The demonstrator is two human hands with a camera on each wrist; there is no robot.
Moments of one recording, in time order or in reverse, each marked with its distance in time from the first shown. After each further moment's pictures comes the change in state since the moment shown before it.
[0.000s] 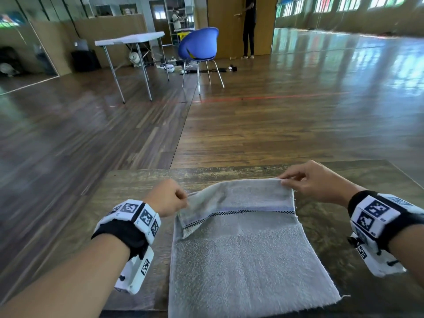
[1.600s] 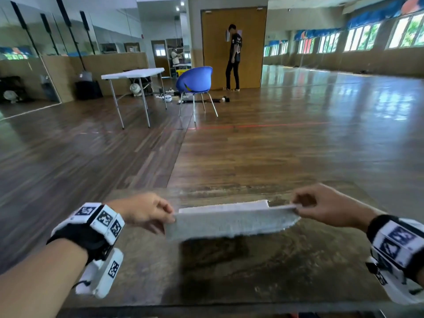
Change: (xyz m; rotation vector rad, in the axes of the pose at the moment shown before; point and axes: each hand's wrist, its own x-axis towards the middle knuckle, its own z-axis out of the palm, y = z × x) left_hand -0.067 0.006 -0.051 -0.488 -0.235 -0.064; right_hand -0.098 -0.026 -0.057 0.013 -0.062 -0.126
